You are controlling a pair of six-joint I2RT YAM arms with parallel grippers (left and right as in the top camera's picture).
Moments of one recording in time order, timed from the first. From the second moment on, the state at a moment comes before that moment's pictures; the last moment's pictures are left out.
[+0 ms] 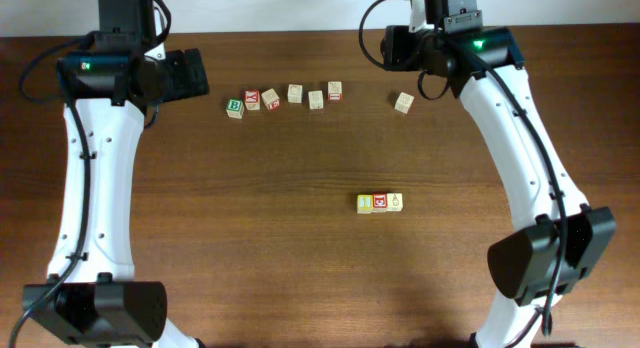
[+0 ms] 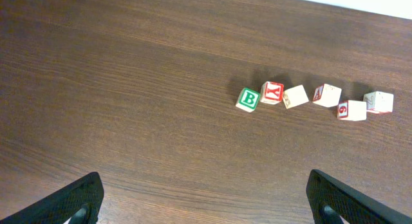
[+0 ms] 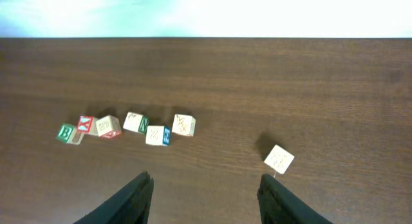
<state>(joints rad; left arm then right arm) -0.01 1.77 1.95 -1.14 -0.11 -0.18 0.23 1.96 2.02 -0.86 -0.09 0.21</state>
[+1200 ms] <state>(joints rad) -0.01 1.77 1.95 -1.14 -0.11 -0.18 0.20 2.39 2.02 -0.75 0.16 0.57</state>
